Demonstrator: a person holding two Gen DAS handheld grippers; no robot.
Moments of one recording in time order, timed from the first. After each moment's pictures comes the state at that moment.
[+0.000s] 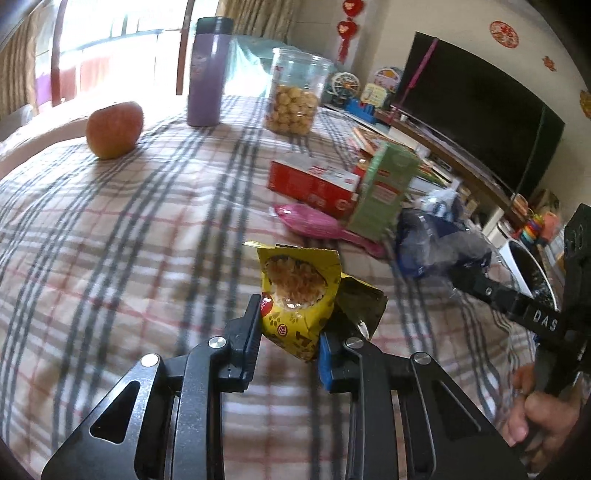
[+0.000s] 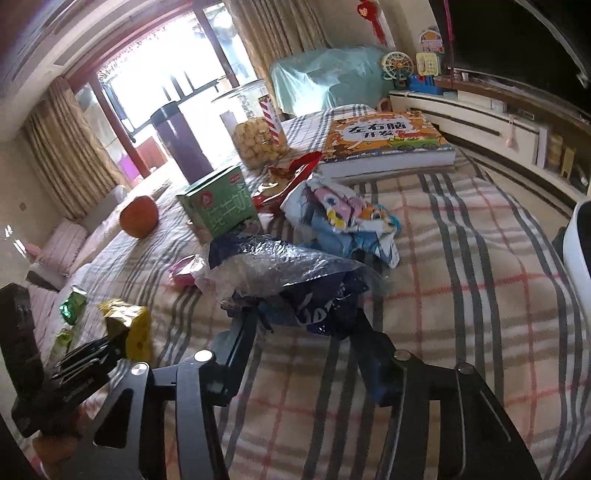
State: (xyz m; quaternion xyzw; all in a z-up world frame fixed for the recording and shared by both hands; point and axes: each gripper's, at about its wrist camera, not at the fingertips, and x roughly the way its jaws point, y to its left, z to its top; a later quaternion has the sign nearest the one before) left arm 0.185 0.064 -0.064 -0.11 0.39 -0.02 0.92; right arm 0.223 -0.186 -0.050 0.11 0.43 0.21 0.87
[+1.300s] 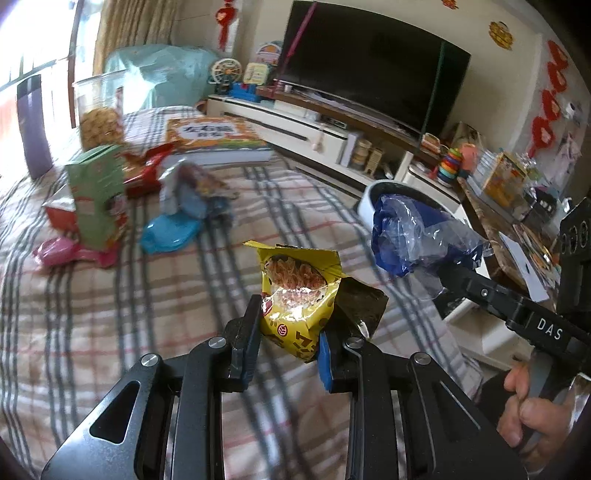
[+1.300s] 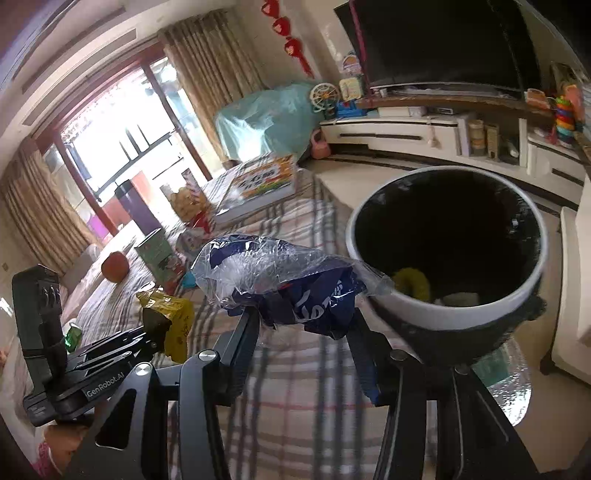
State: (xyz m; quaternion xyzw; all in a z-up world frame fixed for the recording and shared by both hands) left arm 0.191 -0.128 -0.034 -0.03 0.39 -0.20 0.90; right arm 0.144 -0.349 -0.022 0.17 0.38 0.11 0.90
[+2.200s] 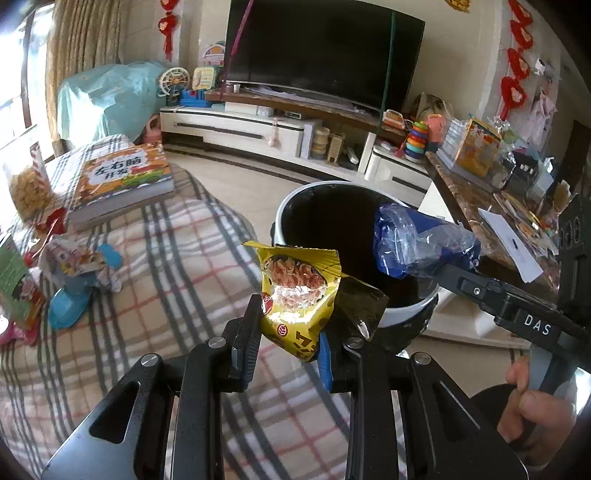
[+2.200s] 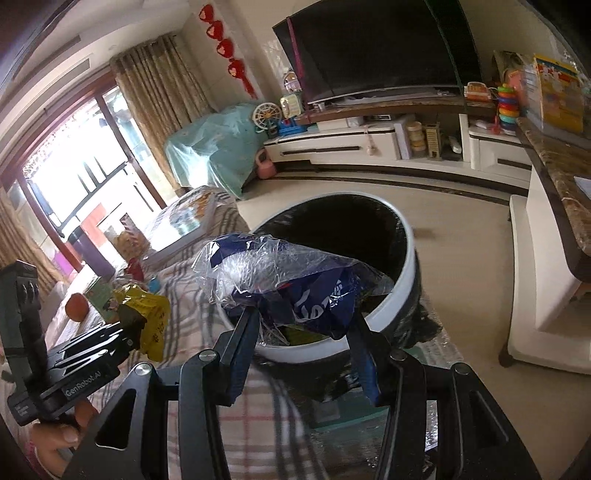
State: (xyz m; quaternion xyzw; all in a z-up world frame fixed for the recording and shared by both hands) left arm 0.217 -0.236 -0.018 0.03 0.38 -0.25 0.89; right arm 0.139 -0.448 -0.025 0.20 0.37 0.01 0.91
